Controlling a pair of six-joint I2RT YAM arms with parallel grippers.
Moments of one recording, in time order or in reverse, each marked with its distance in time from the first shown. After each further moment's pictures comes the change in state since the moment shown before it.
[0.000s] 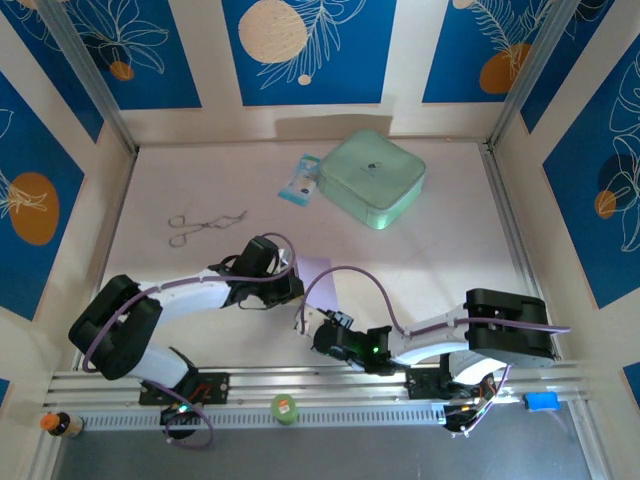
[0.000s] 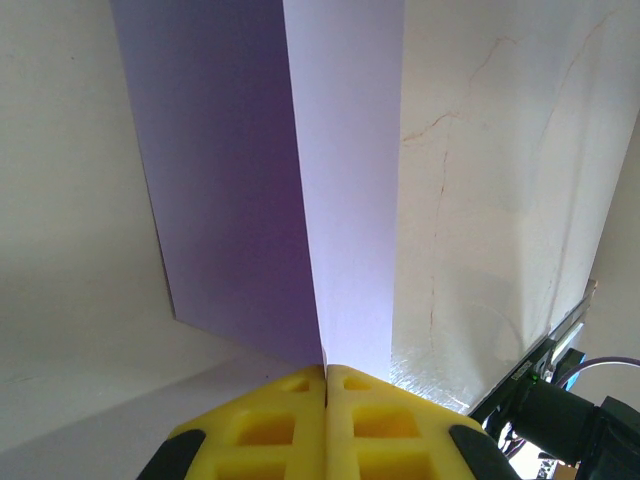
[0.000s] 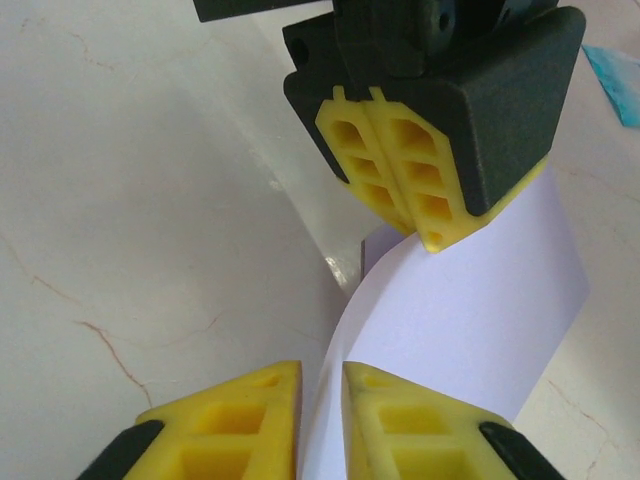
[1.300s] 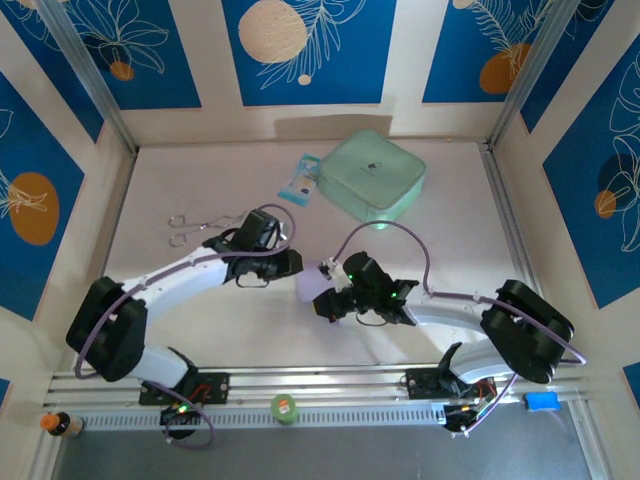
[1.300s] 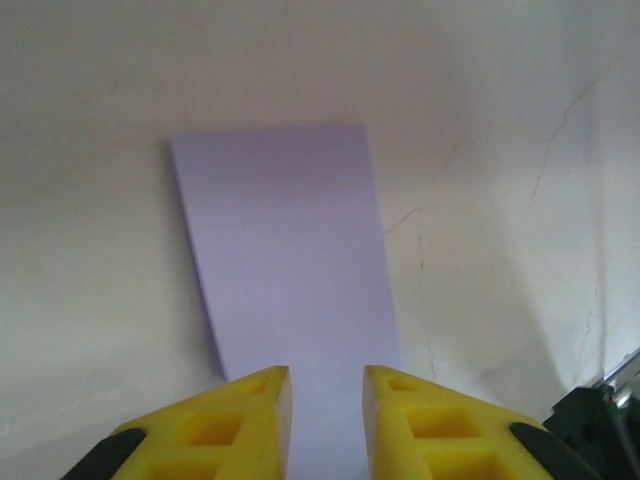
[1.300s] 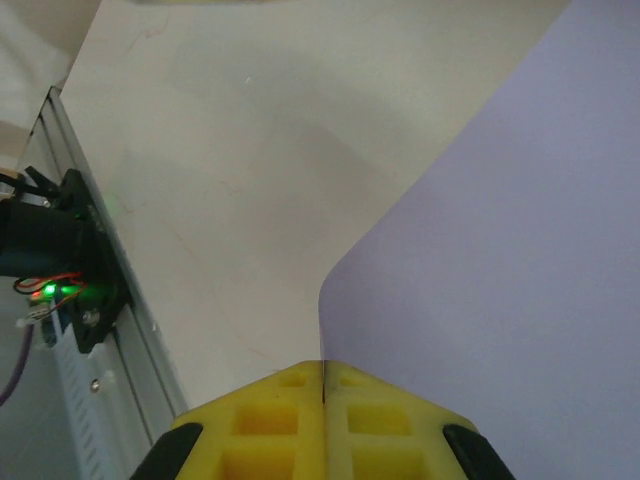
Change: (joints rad) left arm 0.047 0.002 0.283 -0.334 -0.142 0.209; right arm -0.541 -0.080 0.066 -0.135 -1.019 0.546
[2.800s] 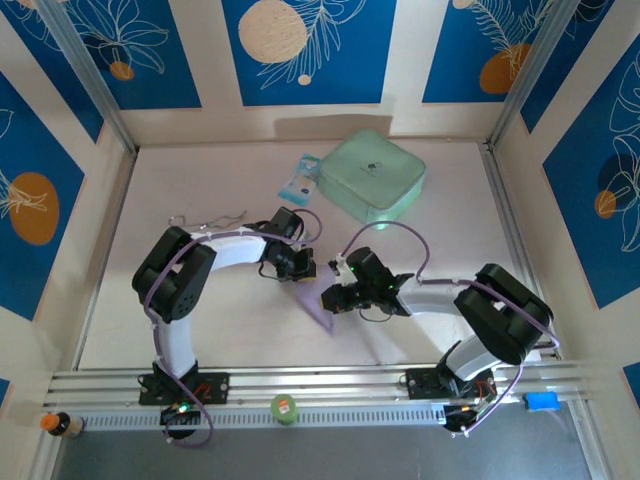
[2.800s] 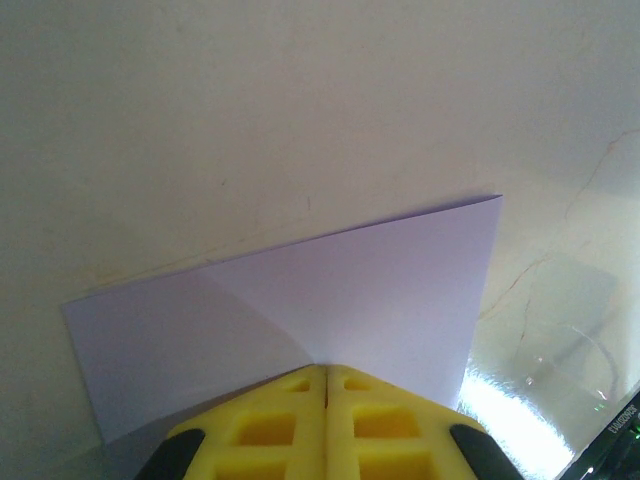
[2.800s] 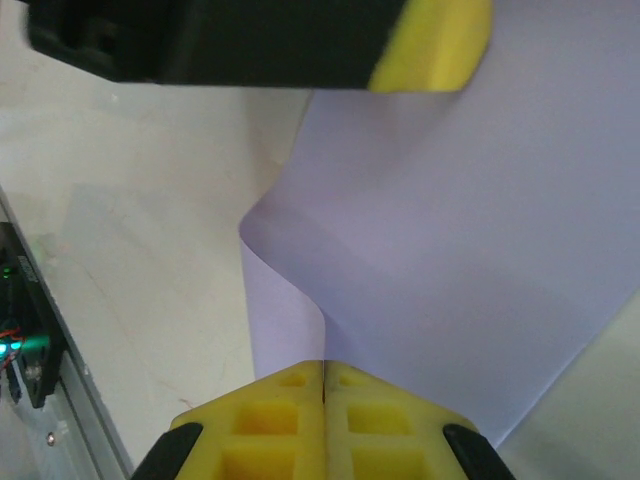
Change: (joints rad) left arm 0.017 0.439 0.176 0.036 0.166 0.084; right arm -0.111 0.140 0.002 0.008 -0.006 0.073
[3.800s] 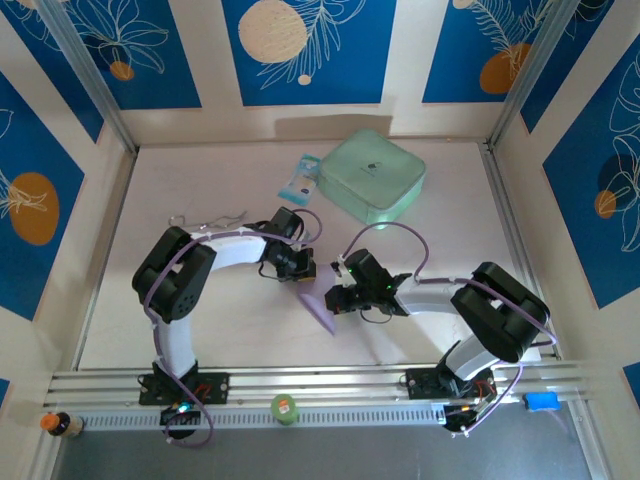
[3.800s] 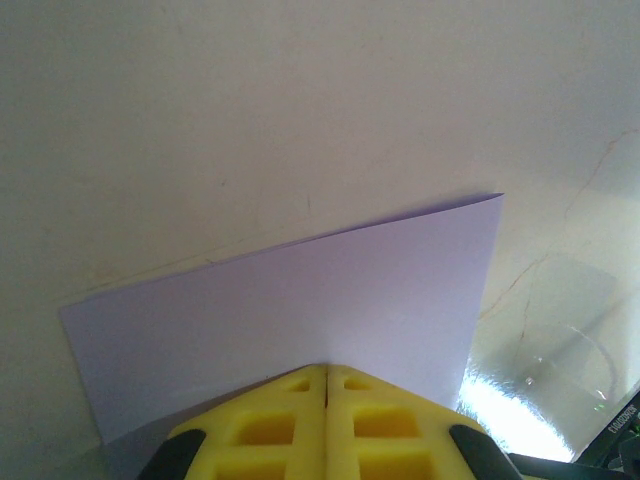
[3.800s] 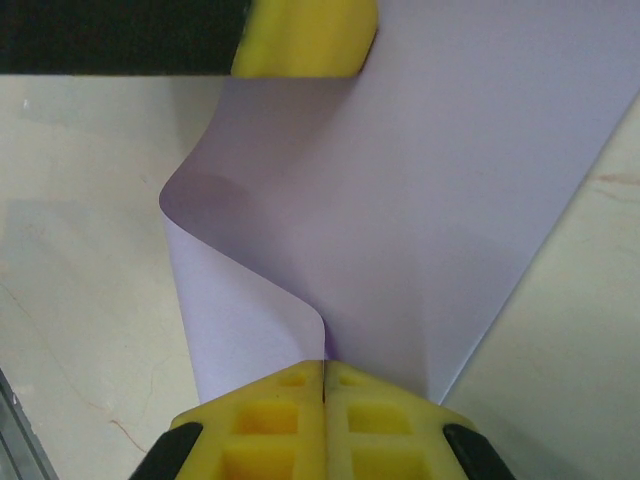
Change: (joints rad) left arm 0.000 0.000 0.000 0.000 0.000 0.000; right arm 0.012 0.014 0.007 -0.046 0.093 0.000
